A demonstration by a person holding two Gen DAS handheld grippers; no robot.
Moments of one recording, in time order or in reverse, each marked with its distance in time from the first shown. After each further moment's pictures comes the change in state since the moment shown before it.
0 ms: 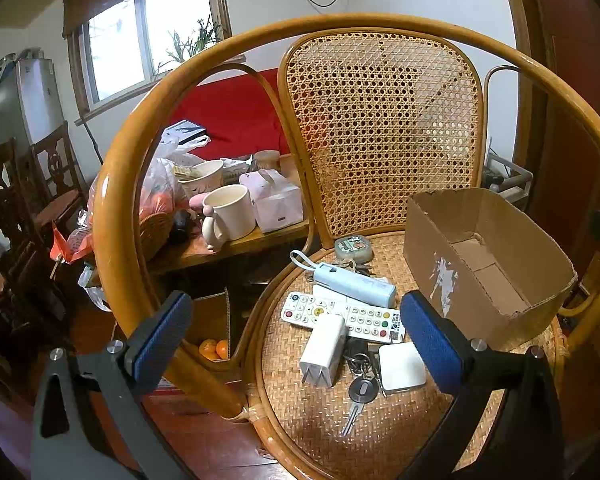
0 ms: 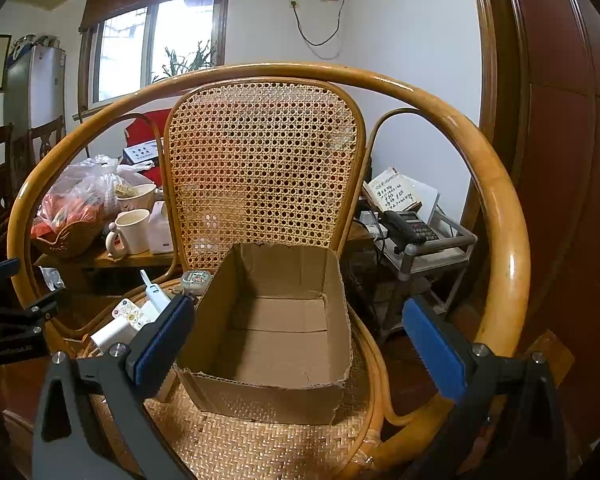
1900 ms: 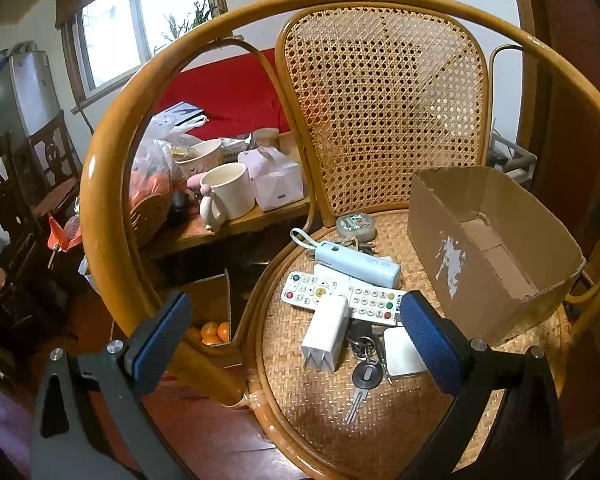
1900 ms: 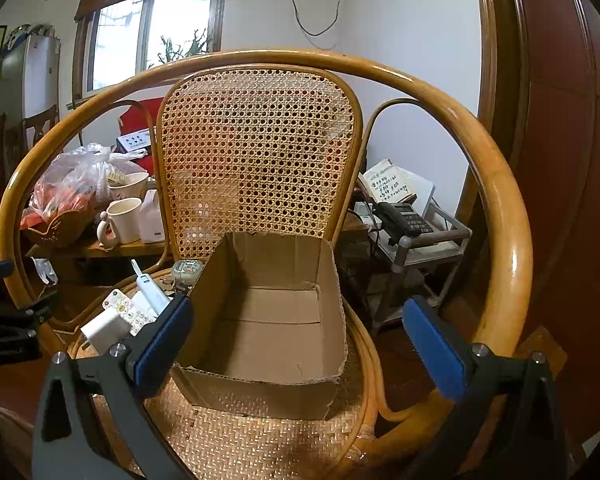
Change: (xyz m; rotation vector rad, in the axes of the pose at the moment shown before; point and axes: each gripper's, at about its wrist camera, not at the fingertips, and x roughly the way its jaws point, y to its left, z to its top) left arm 0.015 -0.003 -0.001 0.007 0.090 0.004; right arm 0.010 0.000 0.001 -0.002 0.047 -0.018
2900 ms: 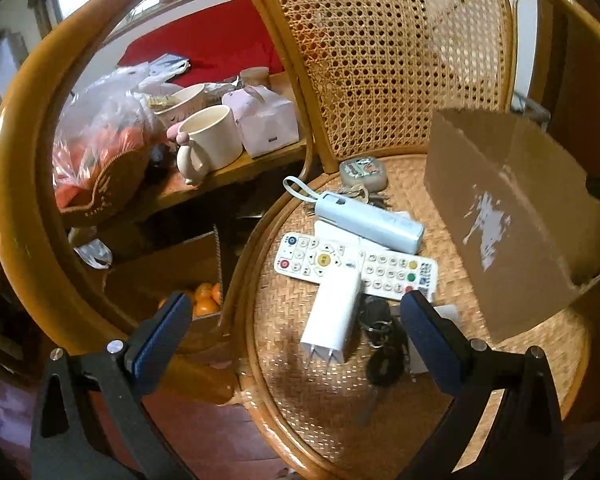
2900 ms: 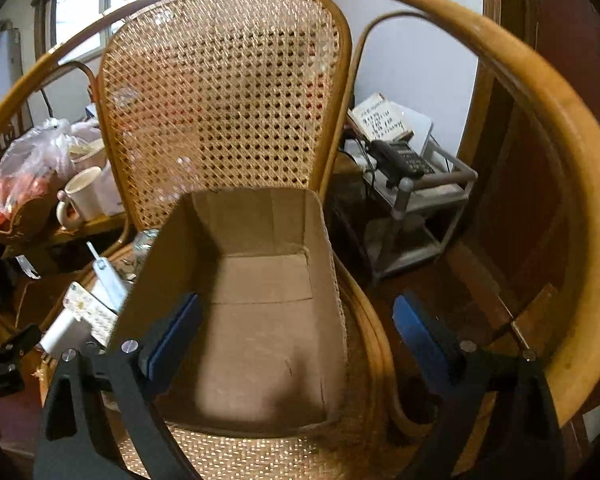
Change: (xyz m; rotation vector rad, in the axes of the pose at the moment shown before) left arm 0.070 -0.004 0.000 0.047 0.212 0.005; right arm 0.097 -0.014 0.001 0.067 0.253 -0.058
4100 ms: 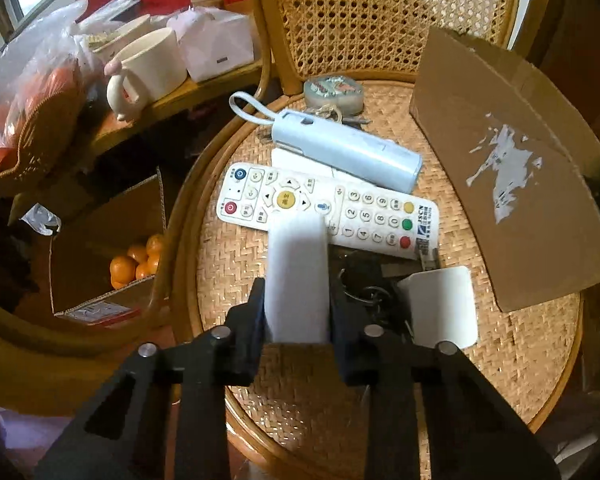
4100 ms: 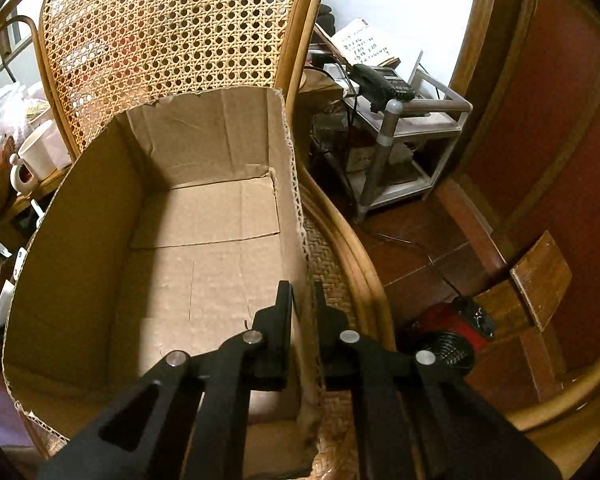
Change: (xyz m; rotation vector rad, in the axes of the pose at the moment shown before) left arm 0.064 -0.003 -0.007 0.013 0.227 -0.186; right arm 0.059 -0.017 -0.023 0.047 0.225 -0.047
